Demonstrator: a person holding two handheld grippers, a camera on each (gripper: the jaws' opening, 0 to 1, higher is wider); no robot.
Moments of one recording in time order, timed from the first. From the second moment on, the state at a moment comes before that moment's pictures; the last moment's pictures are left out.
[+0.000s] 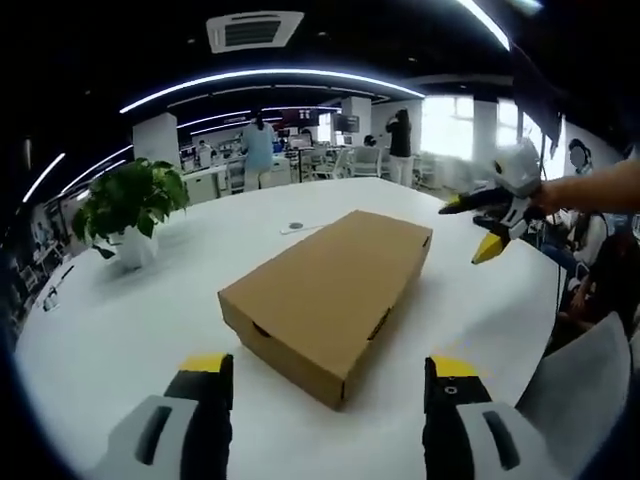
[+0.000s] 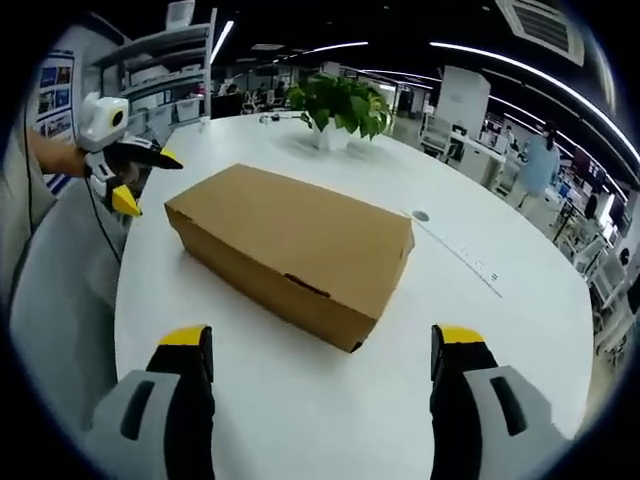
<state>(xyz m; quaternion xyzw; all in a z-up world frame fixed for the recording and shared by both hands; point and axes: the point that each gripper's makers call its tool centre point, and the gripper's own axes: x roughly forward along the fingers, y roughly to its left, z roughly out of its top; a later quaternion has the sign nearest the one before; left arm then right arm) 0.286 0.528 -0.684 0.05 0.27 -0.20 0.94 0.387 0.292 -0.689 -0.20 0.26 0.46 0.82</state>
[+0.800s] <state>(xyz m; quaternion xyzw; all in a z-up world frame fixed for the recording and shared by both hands) 0.301 0.503 -0.716 0.05 0.28 -0.17 0.94 0.415 0.309 -0.720 -0.25 0.29 0.49 0.78</state>
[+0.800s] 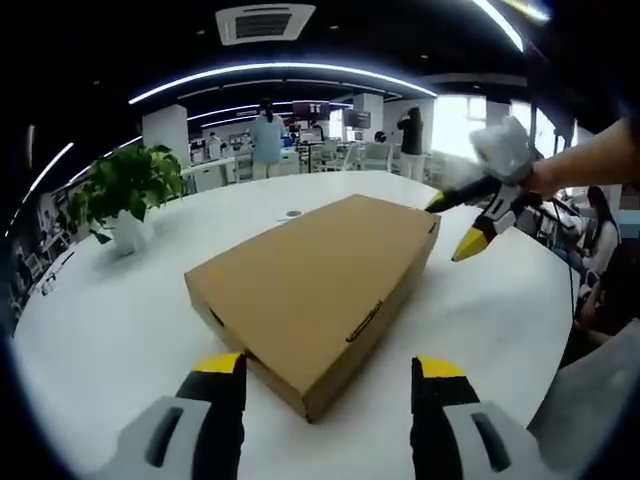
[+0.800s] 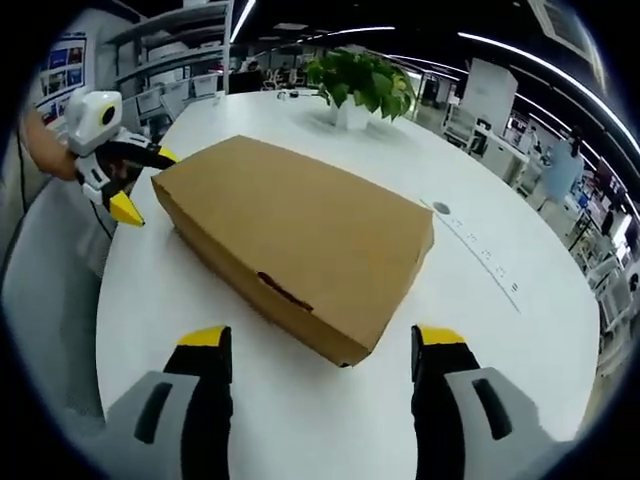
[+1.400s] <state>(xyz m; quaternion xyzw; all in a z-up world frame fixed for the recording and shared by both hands) 0.317 0.517 -0.726 0.05 0.29 -0.12 0.95 0.428 0.317 -0.732 -0.28 0.30 0.50 0.76</state>
